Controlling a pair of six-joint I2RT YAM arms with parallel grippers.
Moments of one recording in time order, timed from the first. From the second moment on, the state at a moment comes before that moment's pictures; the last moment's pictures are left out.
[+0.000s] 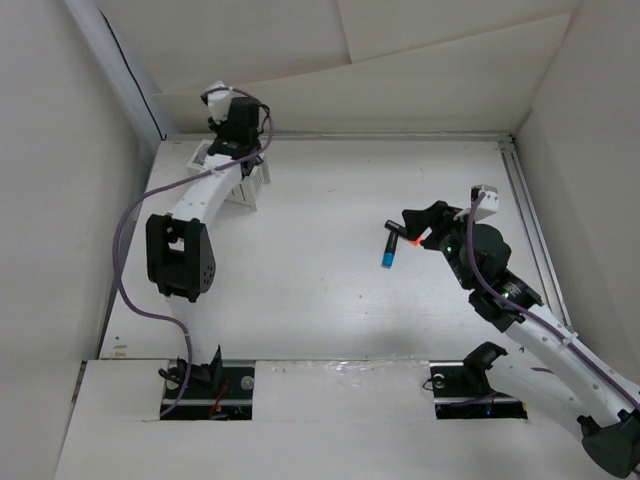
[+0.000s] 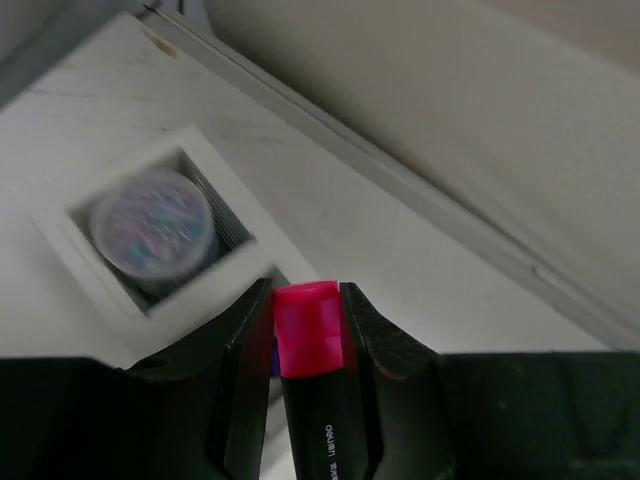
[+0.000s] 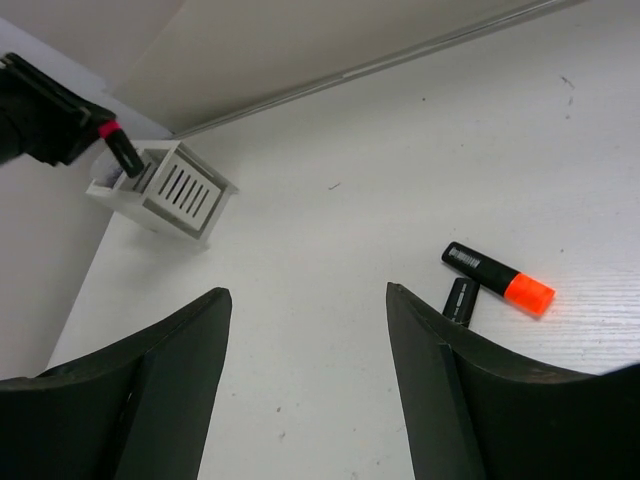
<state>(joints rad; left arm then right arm) -0.30 1.93 1.70 -0.26 -0.63 -0.56 0.59 0.77 0.70 -0.04 0.35 0.56</state>
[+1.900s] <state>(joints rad) -0.32 2.11 1.66 0.18 -1.06 -0.08 0.59 0.85 0.70 -0.01 0.33 0.56</state>
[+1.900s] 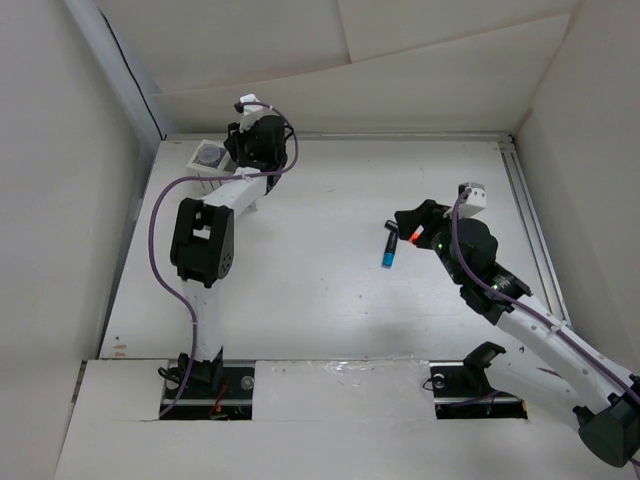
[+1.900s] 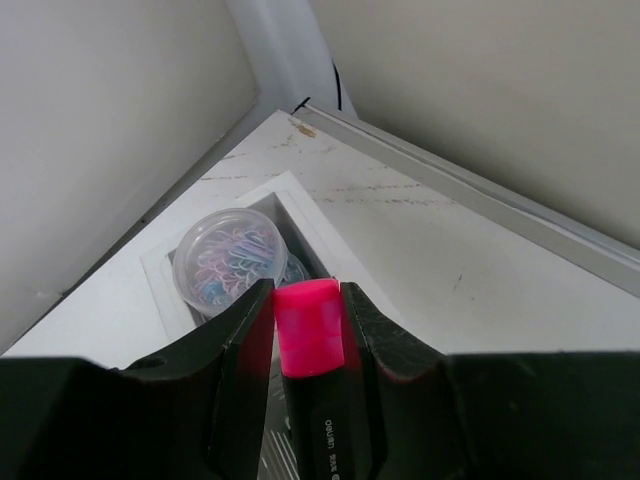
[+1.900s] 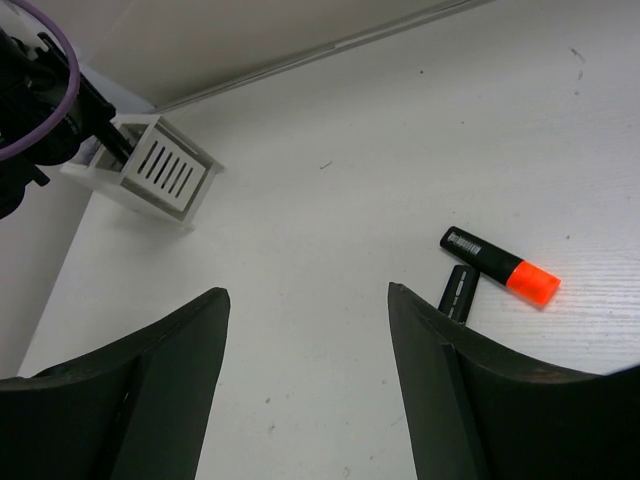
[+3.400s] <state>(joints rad) -1.00 2.07 1.47 -0.11 -0.31 -0.47 0.58 0.67 0.78 -0.18 0.62 0.60</state>
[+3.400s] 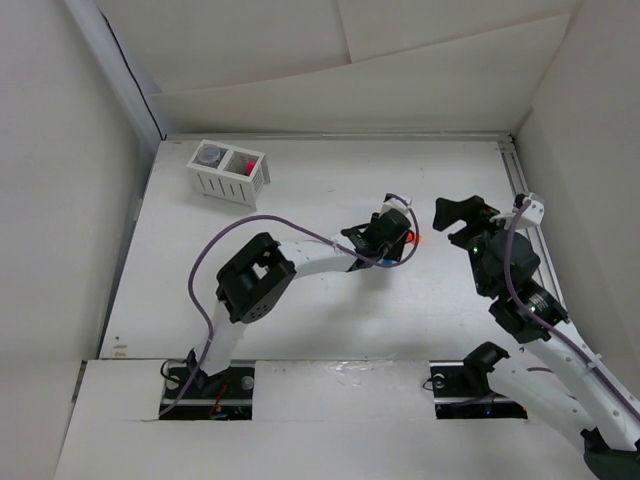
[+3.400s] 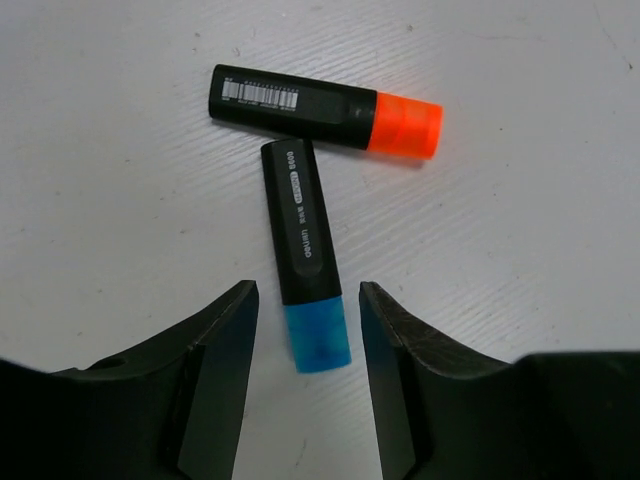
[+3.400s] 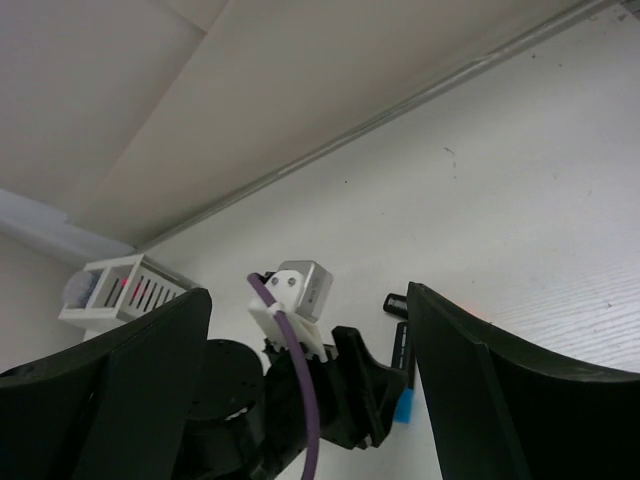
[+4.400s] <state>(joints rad) -1.00 2.38 1.86 -0.25 -0.46 -0.40 0.58 0.66 0.79 -0.18 0.47 0.59</state>
